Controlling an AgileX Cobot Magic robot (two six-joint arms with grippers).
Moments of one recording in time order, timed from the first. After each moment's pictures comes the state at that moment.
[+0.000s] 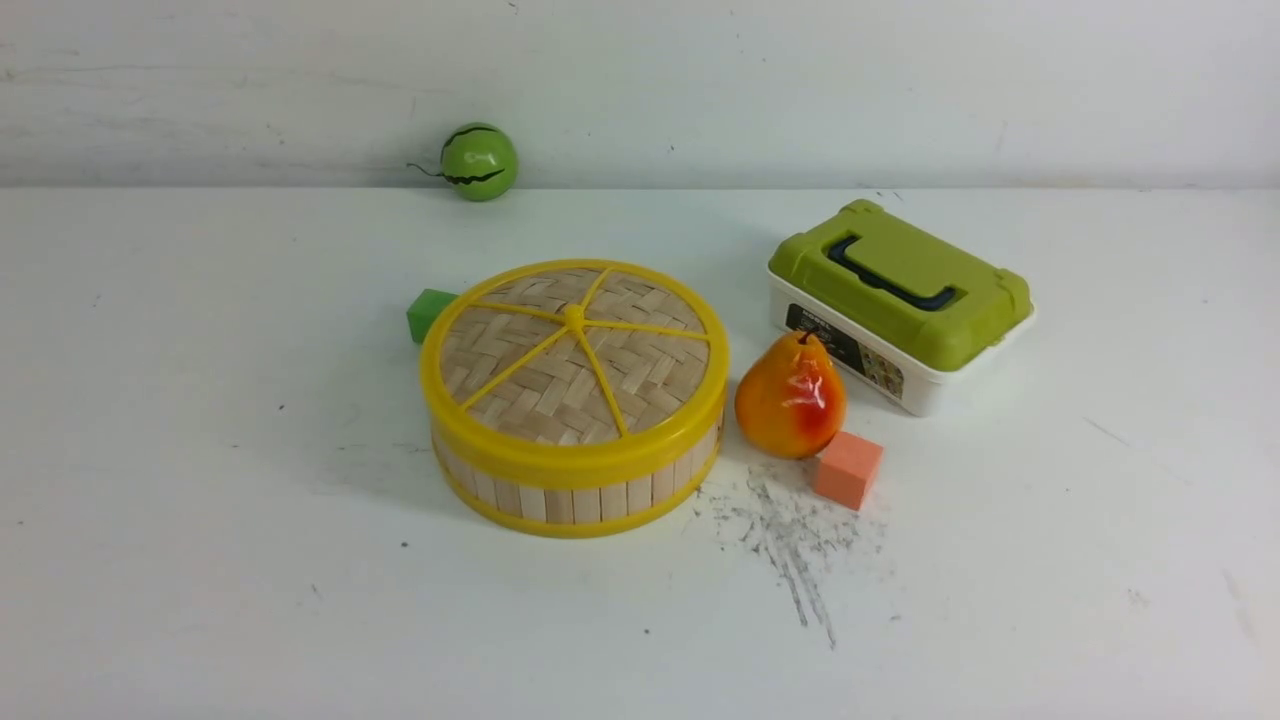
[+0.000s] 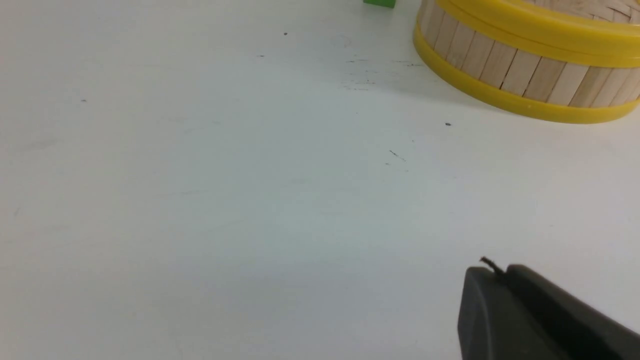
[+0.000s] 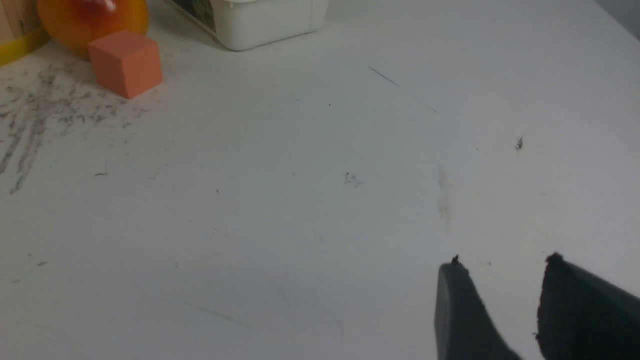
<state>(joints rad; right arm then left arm) -0.04 -0.02 0.02 -0.02 0.39 -0.03 -0.11 -0.01 0.03 -0.07 0.38 -0.05</state>
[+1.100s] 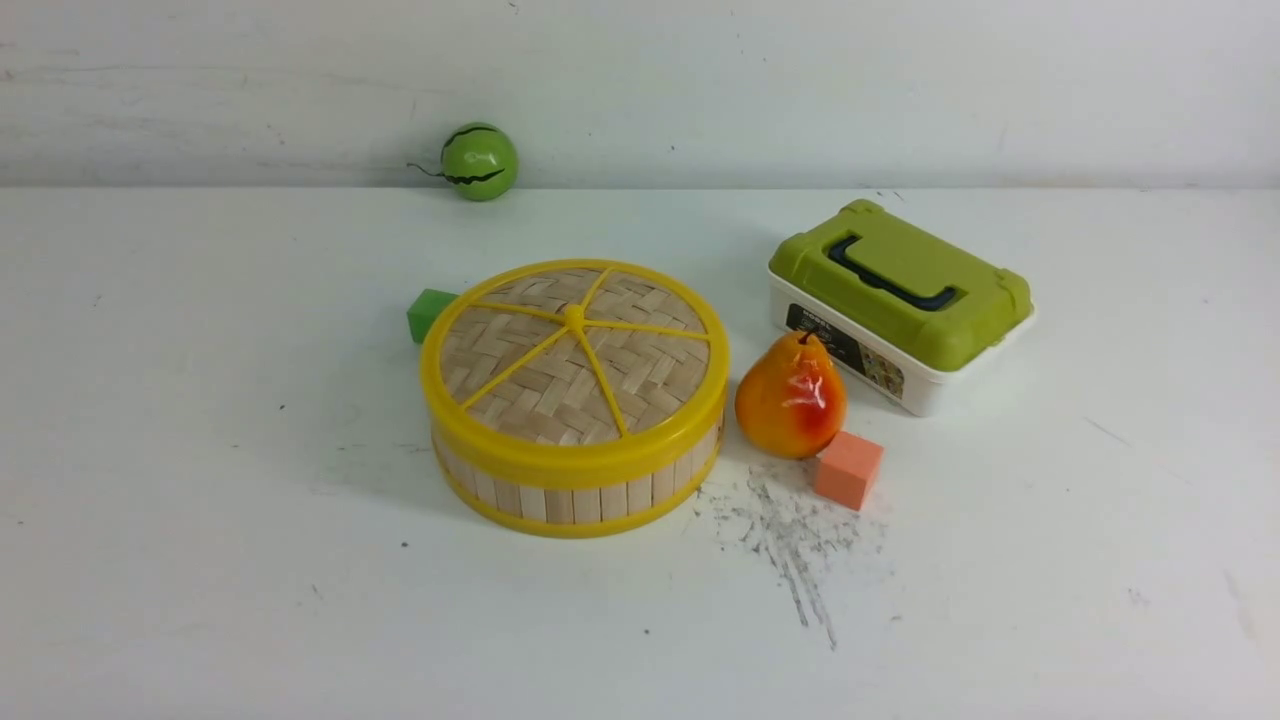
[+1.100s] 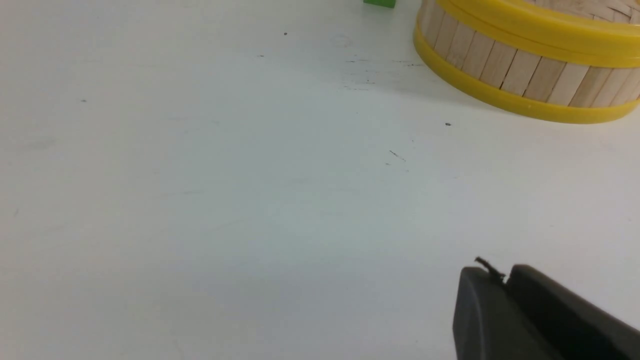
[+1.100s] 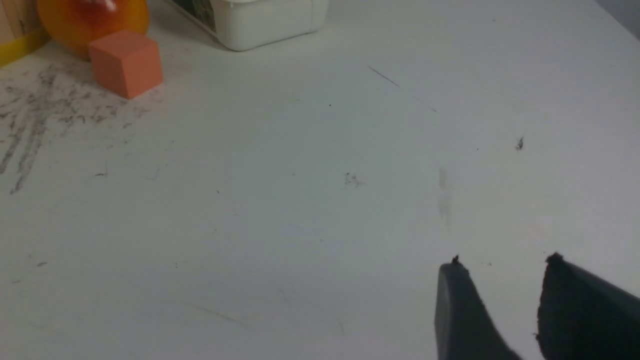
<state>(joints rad) -0.04 -0.02 0.02 -0.02 0.39 -0.03 -0.11 -0.01 0.03 -0.07 0.38 -0.05</state>
